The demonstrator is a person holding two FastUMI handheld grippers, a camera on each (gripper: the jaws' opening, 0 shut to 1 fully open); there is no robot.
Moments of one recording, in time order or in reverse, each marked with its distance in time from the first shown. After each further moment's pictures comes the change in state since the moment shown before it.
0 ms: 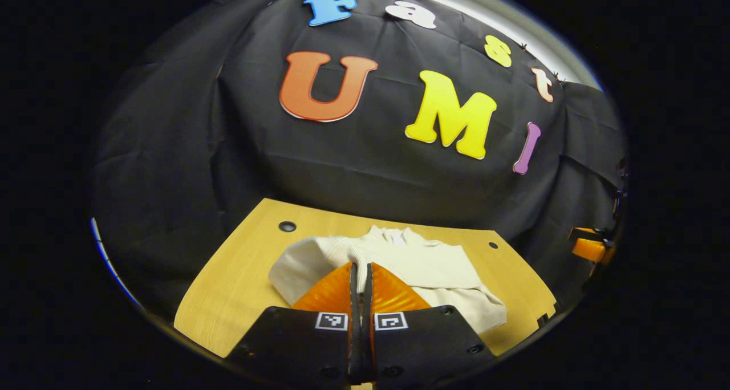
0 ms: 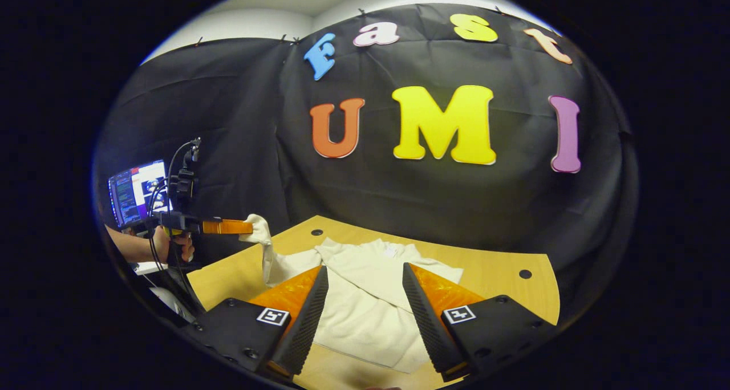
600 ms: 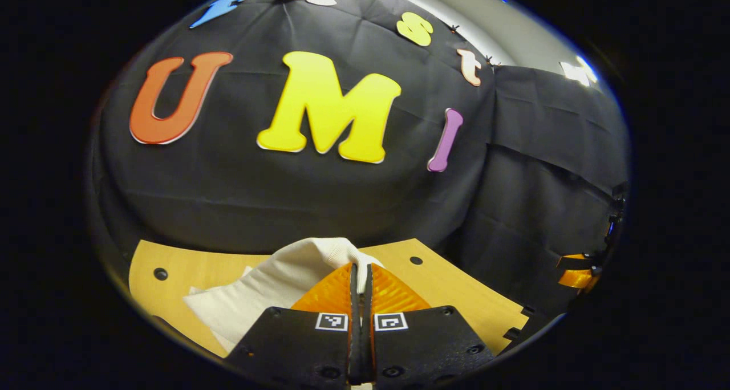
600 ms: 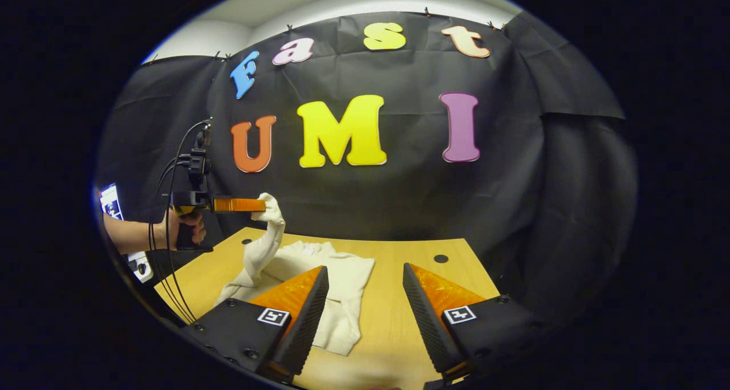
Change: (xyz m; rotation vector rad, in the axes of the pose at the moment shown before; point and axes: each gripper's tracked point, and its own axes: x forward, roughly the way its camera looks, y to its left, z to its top) left arm 0.142 -0.233 0.026 0.126 0.034 -0.429; right arm -0.105 -0.141 -0.018 0.102 -0.037 -0.362
